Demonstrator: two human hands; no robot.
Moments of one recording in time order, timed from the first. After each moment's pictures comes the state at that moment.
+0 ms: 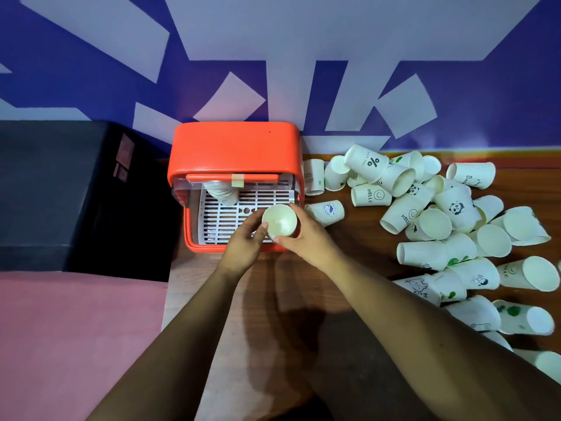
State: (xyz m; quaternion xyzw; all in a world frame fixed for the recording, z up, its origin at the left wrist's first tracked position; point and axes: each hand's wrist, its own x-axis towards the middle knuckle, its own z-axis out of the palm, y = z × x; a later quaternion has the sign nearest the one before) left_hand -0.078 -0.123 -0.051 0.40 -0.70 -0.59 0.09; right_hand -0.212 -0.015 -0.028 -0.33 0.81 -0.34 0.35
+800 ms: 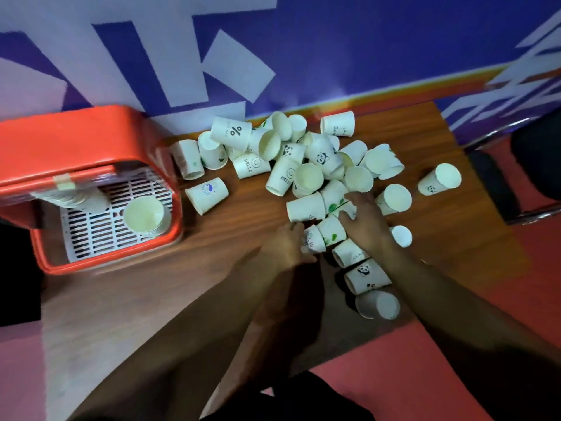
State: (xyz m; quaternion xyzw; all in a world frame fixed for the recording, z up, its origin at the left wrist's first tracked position) left_hand -0.246 0.117 -0.079 0.10 -0.89 -0.39 -0.20; right_hand -0.357 0.281 -0.006 -0.16 0.94 -0.23 0.18
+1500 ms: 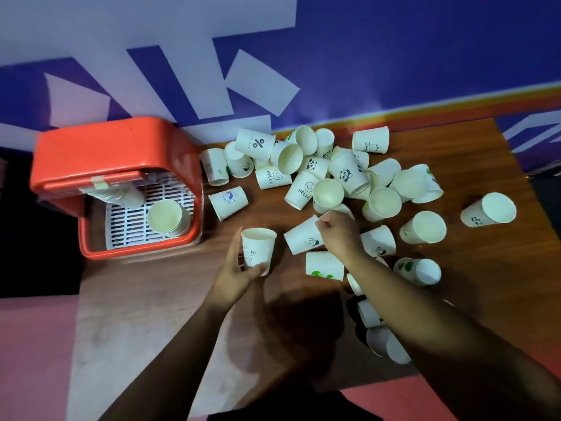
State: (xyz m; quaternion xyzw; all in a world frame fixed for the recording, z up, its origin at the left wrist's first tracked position) left_hand -0.155 0.071 -0.067 0.39 -0.67 -0.63 0.01; right_hand -0.365 0.211 -0.044 -0.16 0.91 -0.28 0.26
